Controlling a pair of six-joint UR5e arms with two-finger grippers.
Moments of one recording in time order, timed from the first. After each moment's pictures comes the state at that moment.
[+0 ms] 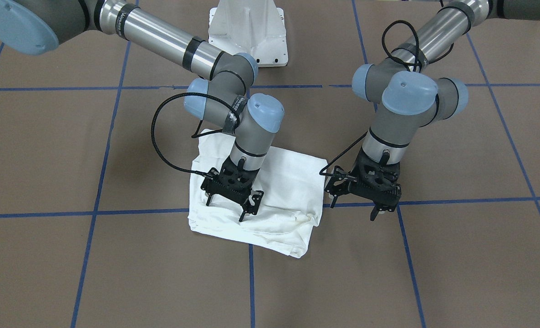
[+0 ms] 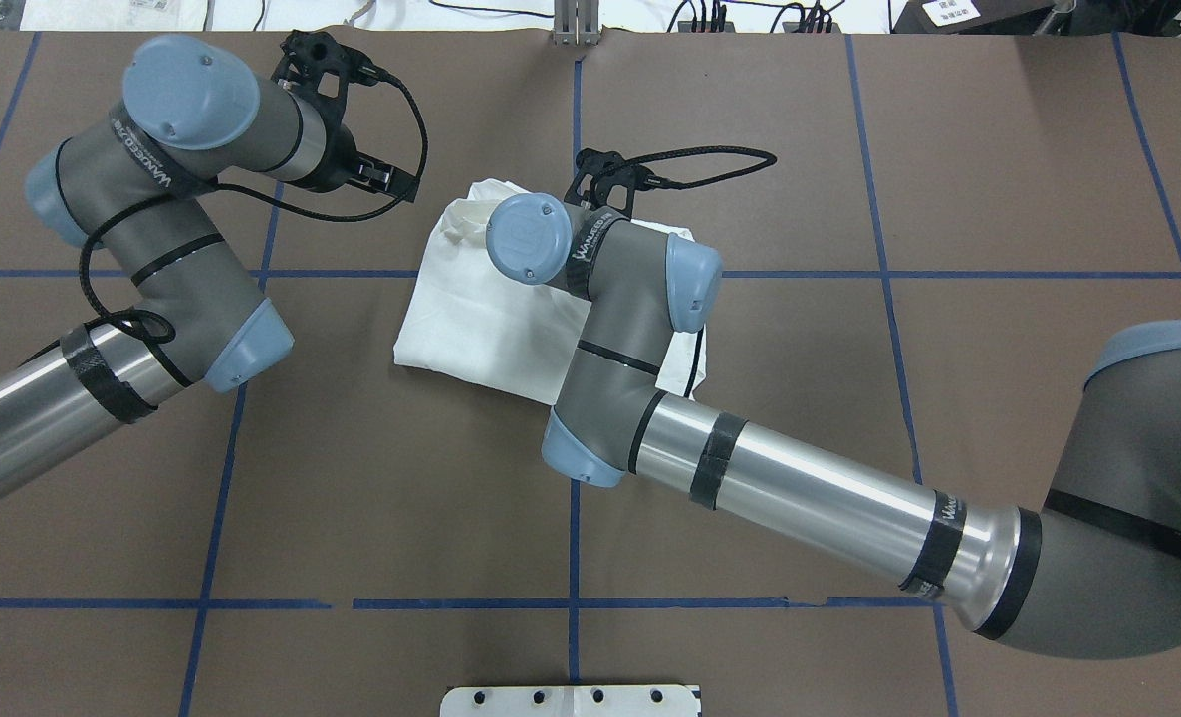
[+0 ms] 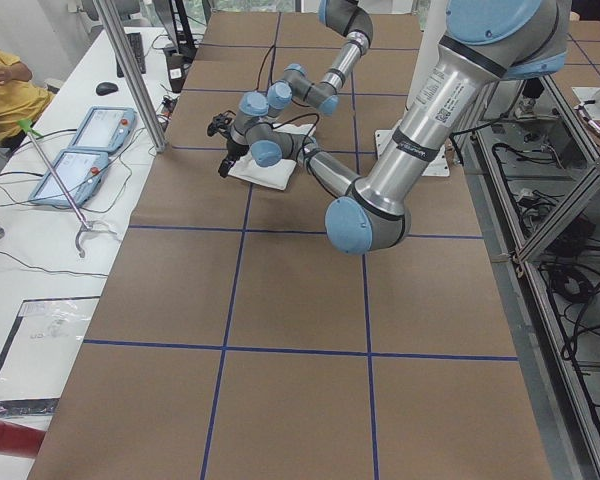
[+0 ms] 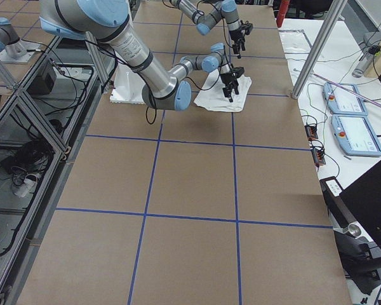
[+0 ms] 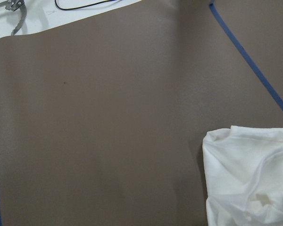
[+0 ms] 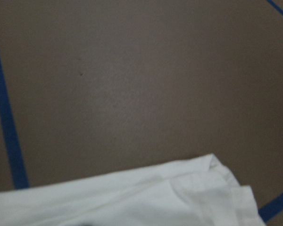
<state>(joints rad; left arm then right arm) -0.82 -2.18 -1.46 -2.06 -1.83 -0.71 0.55 -0.54 1.01 -1.53 1.37 1.57</state>
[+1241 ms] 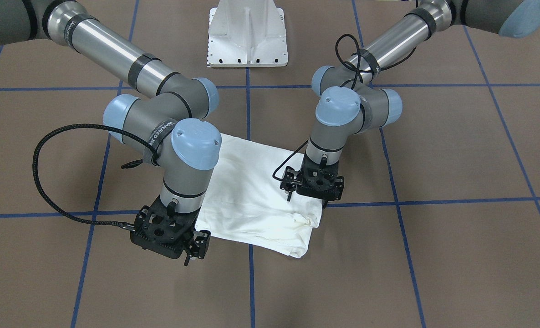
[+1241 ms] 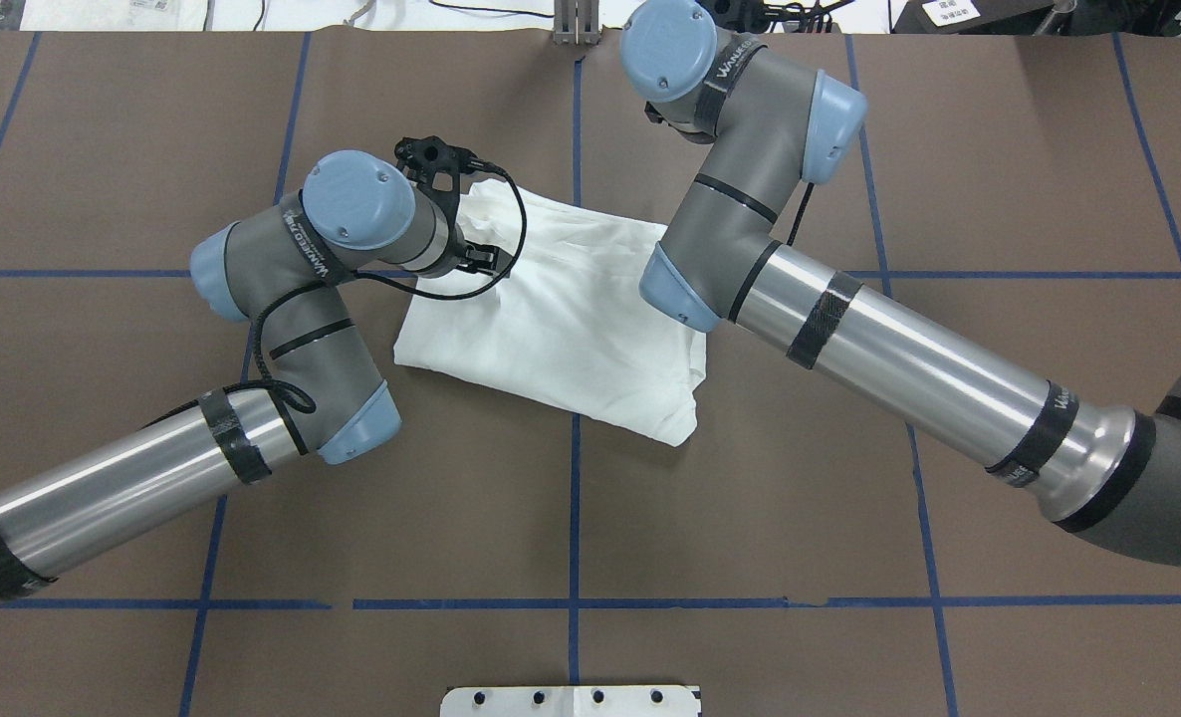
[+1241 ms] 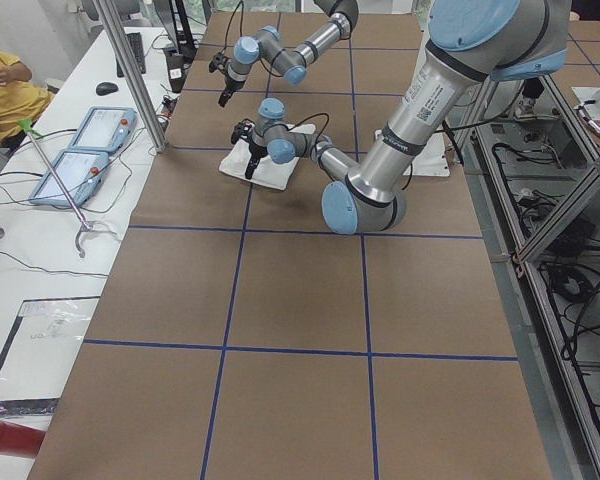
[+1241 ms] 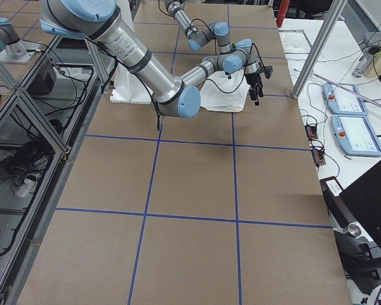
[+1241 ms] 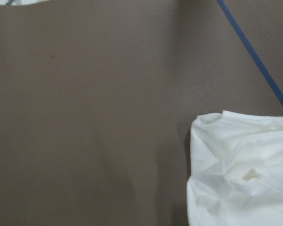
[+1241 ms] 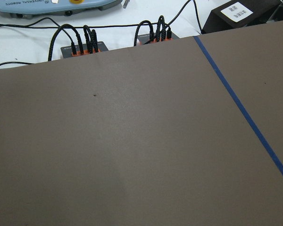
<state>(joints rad) -0.65 -2.32 -1.25 -2.07 -1.73 -0.94 0.75 -0.61 1.13 -1.52 1.51 1.33</state>
